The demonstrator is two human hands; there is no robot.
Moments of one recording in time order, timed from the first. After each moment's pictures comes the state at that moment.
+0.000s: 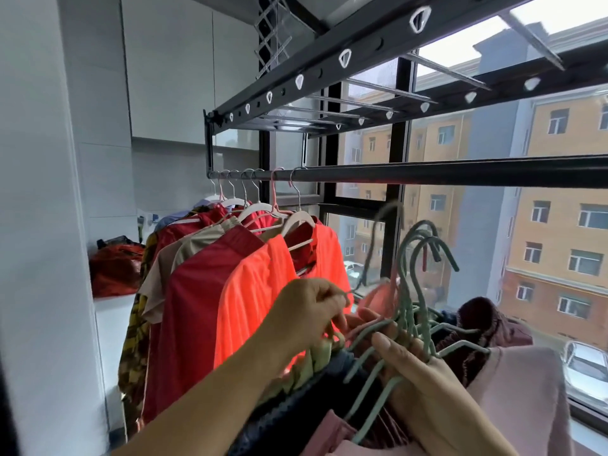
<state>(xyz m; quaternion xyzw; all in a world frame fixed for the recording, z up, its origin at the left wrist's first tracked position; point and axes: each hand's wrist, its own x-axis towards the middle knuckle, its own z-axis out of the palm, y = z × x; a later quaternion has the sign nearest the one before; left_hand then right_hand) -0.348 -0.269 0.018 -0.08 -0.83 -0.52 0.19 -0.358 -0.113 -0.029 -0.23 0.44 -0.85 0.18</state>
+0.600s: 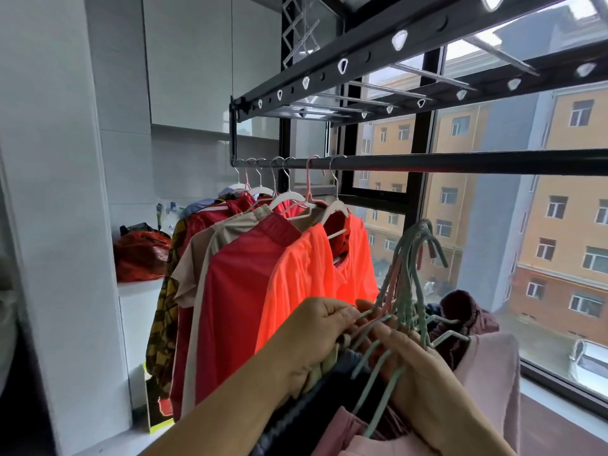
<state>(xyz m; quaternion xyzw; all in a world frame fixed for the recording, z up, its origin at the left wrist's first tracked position) -0.339 -0.319 -0.022 -0.03 -0.74 -0.67 0.08 -0.357 -0.176 -0.043 -0.24 0.42 -0.85 0.21</state>
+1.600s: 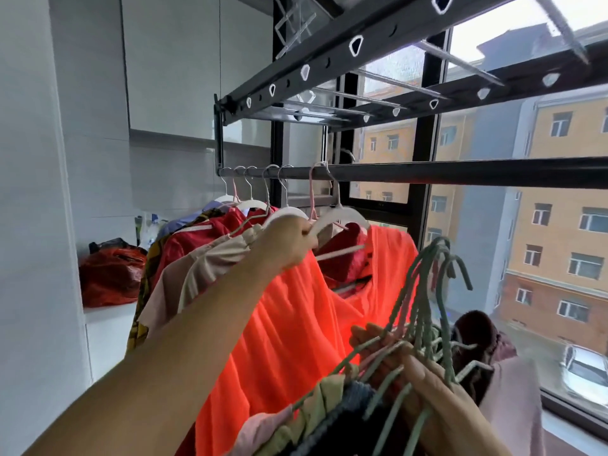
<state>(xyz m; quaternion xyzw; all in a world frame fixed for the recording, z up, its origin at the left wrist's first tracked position) -0.496 -0.410 0.077 0.02 -0.94 -0.20 0.28 -0.449 -0.205 -0.049 -0.31 0.50 -0.80 0.12</state>
